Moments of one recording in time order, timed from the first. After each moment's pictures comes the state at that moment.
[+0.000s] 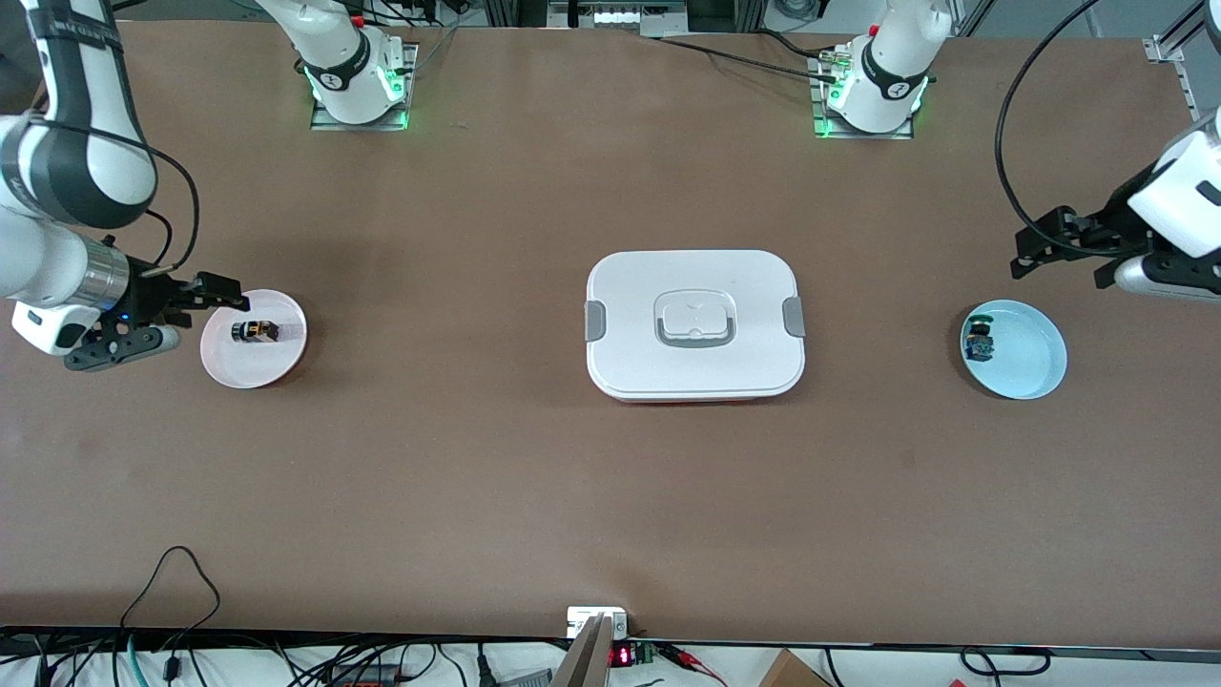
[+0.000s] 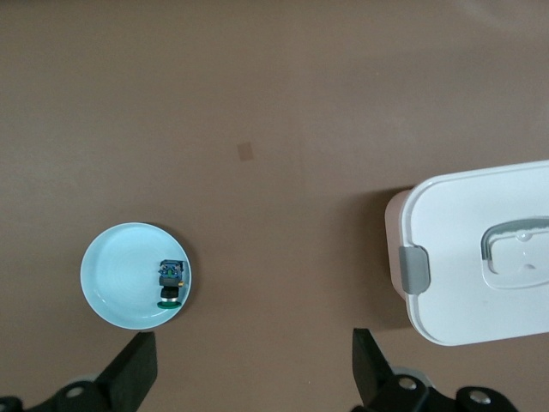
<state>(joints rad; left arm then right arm) -0.02 0.07 0.00 -1.55 -0.06 1.66 0.06 -0.19 0.21 0.12 -1.80 0.09 1.81 -0.24</state>
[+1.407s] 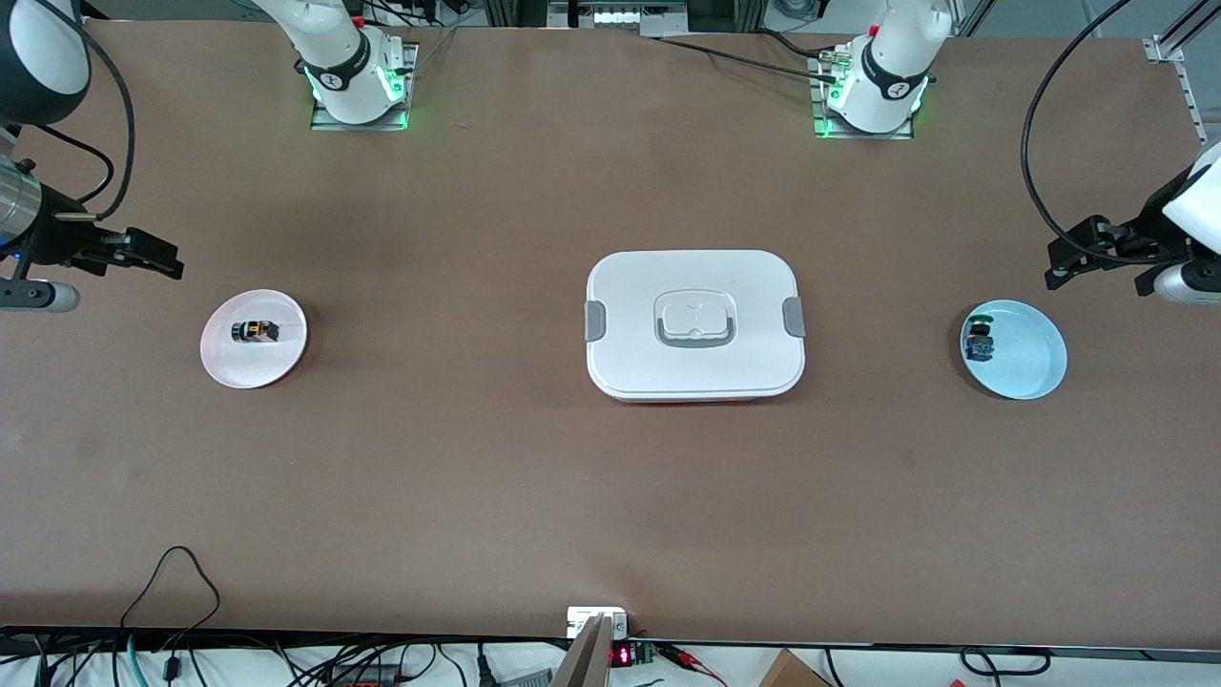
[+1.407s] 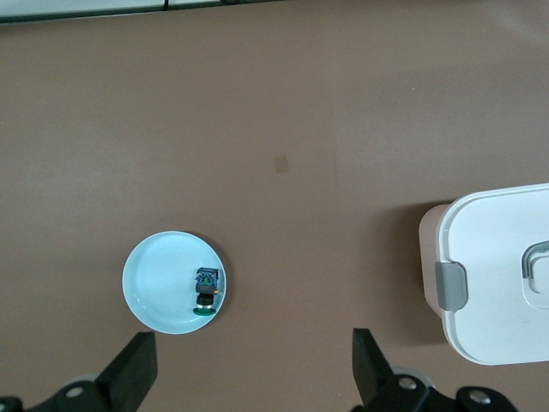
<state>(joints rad) -0.01 0.09 0.00 -1.51 0.01 1.66 0.06 -0.04 0.07 -0.02 -1.70 0.00 1.69 -0.02</state>
